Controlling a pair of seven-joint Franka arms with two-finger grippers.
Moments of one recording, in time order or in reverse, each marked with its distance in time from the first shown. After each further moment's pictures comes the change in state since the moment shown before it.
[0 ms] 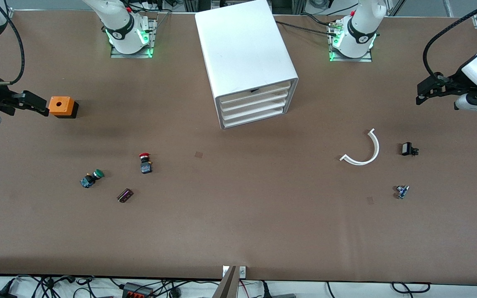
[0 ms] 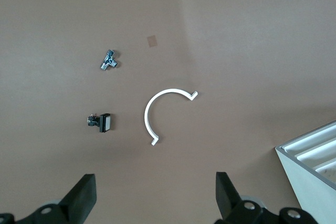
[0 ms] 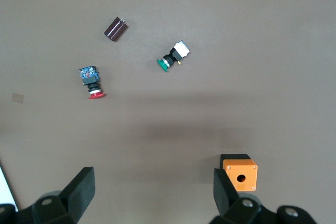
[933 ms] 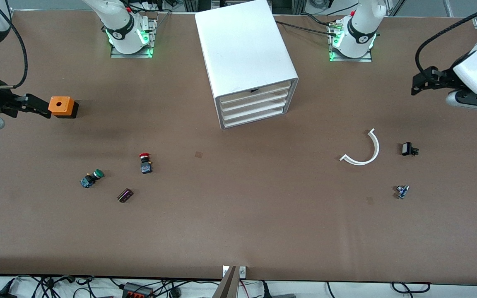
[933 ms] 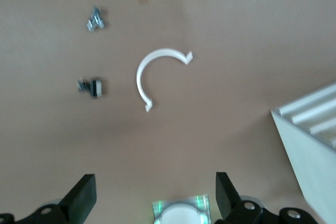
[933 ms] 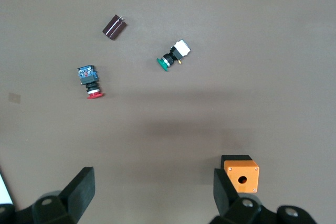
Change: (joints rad) left arm -0.011 0.007 -0.008 0.020 -0.001 -0.214 0.004; right arm 0.001 0.032 0.003 0.000 0.000 0.015 0.000
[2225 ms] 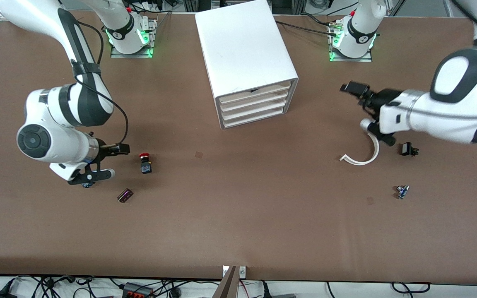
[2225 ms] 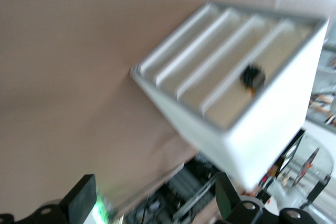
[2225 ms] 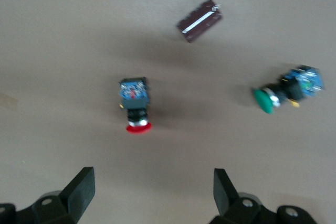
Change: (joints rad) left arm -0.014 0.330 -0.046 -0.069 -0.557 0.035 0.209; right arm 0.192 0.441 0.018 0.100 0.078 0.181 0.001
